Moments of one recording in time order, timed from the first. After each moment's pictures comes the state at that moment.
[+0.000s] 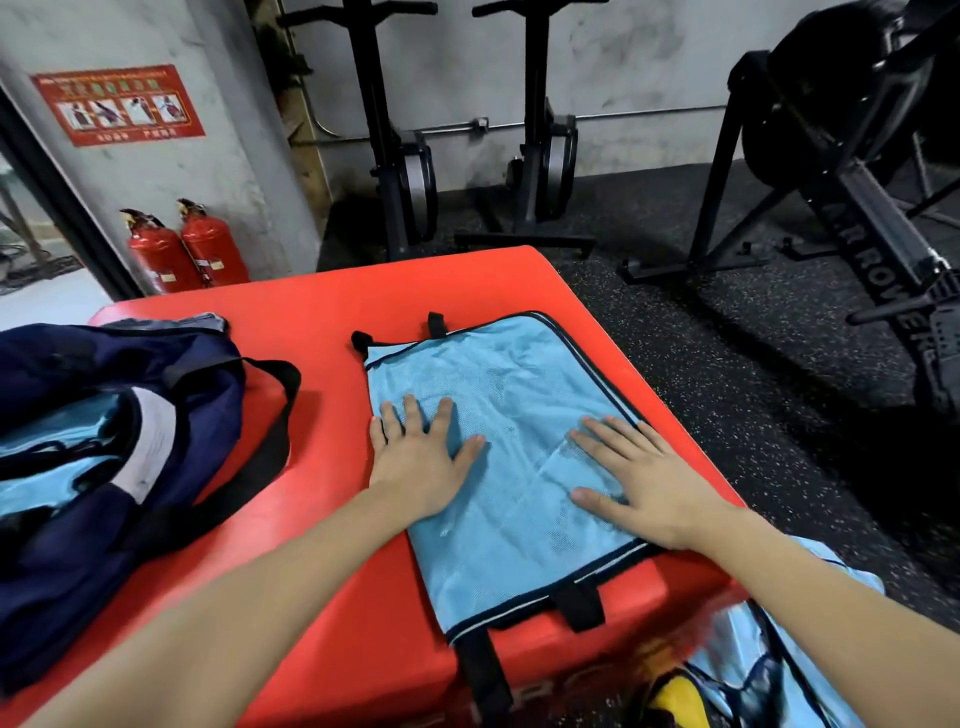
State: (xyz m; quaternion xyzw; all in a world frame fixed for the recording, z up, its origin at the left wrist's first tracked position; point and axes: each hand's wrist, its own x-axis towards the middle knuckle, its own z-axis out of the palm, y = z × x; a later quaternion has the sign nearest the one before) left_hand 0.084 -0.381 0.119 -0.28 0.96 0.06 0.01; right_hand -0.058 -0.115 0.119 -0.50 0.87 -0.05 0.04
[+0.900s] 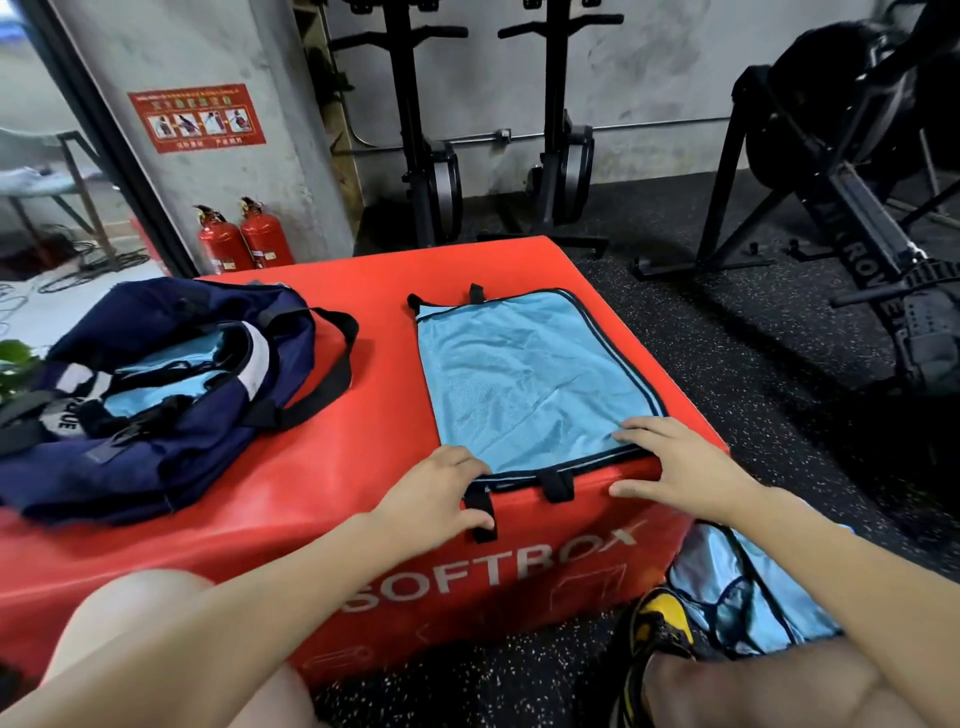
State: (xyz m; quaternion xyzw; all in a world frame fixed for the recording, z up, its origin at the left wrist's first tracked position) left_hand 0.248 -0.296 0.137 -0.04 0.99 0.16 -0.04; right_hand 0.027 -0.027 0.139 -0.48 0.86 -0.15 0.05
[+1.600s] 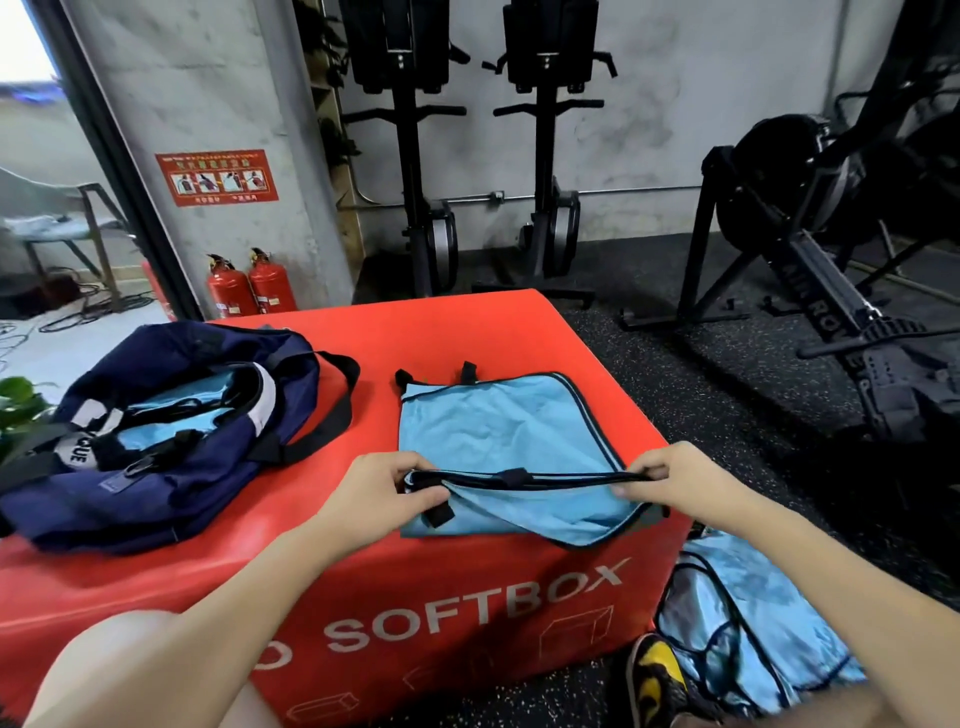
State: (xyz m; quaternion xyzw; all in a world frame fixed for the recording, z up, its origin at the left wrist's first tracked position) left_hand 0.284 -0.314 0.201 -0.17 0.90 0.37 -0.16; right_hand 0.039 -0.017 0.196 -0.36 0.82 -0.40 0.20
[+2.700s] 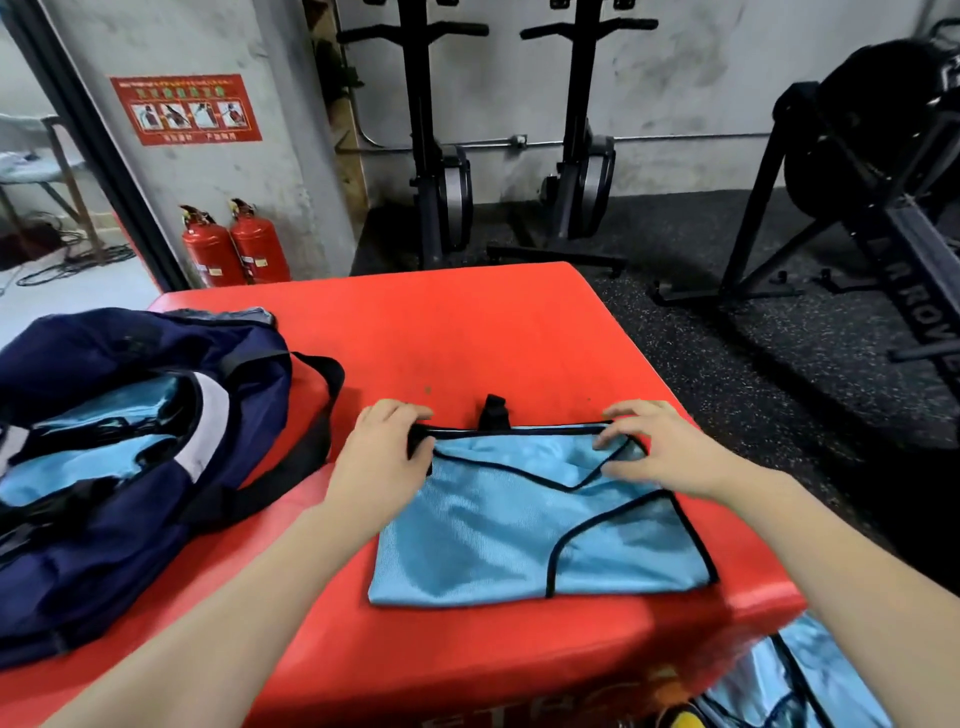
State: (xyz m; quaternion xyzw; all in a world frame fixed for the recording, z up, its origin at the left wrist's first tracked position) left_hand 0.155 -0.419 0.156 -0.24 0.93 0.18 -0.22; right_hand -0.090 -0.156 0.162 -0.48 0.84 -0.21 0.13
